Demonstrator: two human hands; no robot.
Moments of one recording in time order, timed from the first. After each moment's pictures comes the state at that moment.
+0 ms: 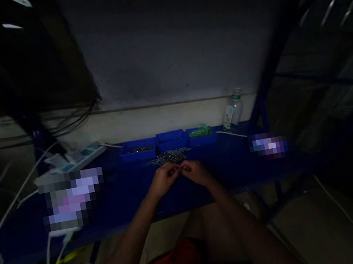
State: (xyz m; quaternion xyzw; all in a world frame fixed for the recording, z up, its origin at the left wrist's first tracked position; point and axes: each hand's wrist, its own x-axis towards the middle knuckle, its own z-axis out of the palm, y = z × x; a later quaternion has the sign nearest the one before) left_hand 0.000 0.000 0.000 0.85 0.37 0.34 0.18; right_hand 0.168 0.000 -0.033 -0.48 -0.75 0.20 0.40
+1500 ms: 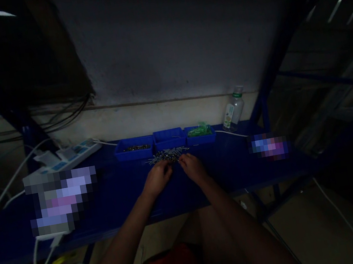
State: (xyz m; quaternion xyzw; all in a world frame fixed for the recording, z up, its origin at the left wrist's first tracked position) left_hand -0.001 0.017 -0.007 0.84 0.45 0.29 0.09; right_hand 0.163 0.009 -0.018 -0.61 -0.74 0.02 0.29
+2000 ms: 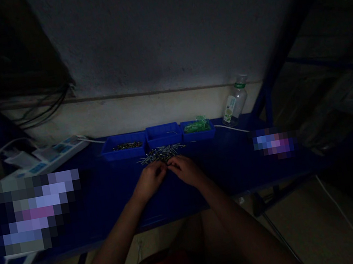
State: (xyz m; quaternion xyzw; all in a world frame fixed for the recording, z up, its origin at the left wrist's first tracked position) left_hand 0.000 0.020 -0.001 0.83 0.45 0.28 0.17; right_hand 0.164 0.007 -0.010 -0.50 -0.79 0.15 0.33
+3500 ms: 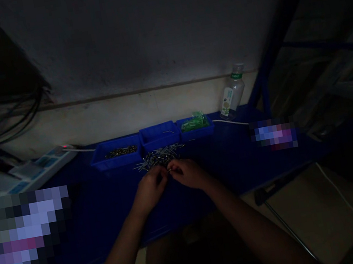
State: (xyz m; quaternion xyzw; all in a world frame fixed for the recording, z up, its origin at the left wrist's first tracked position) left_hand 0.000 0.018 -0.001 0.83 0.46 0.24 0.19; right_hand 0.165 0.007 -0.007 -0.50 -0.77 0.21 0.33
